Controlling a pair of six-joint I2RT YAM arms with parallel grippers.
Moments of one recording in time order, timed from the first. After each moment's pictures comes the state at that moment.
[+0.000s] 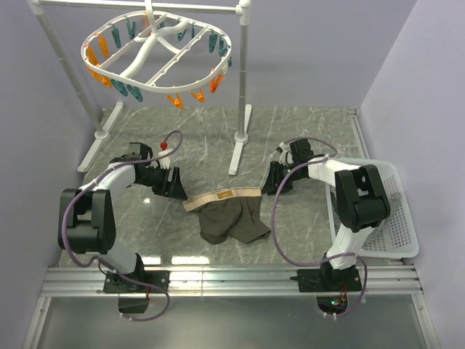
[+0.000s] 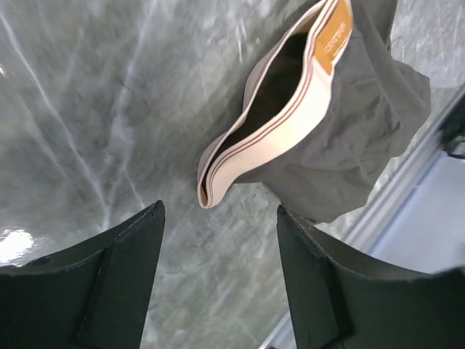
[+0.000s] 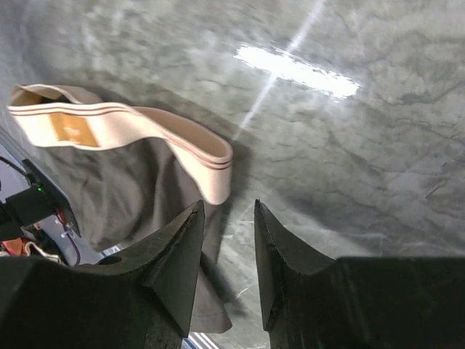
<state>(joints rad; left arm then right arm) -0.03 1.53 0.93 -0.60 0.76 0.22 0.22 1.77 1.01 -0.37 -0.62 0.30</state>
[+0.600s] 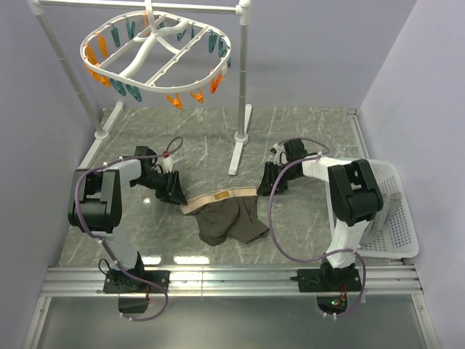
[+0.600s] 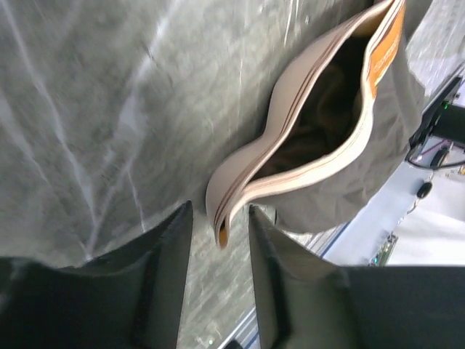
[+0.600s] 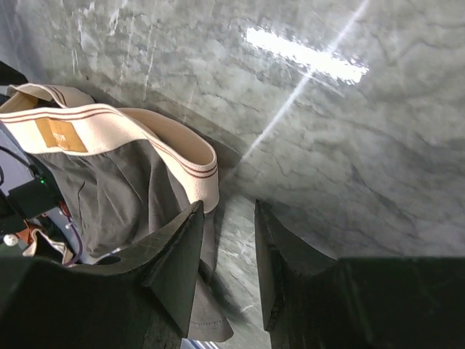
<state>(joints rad) -0.03 1.76 0.97 -0.65 0.78 0.11 0.25 1.86 1.05 -0.37 -0.65 0.31</state>
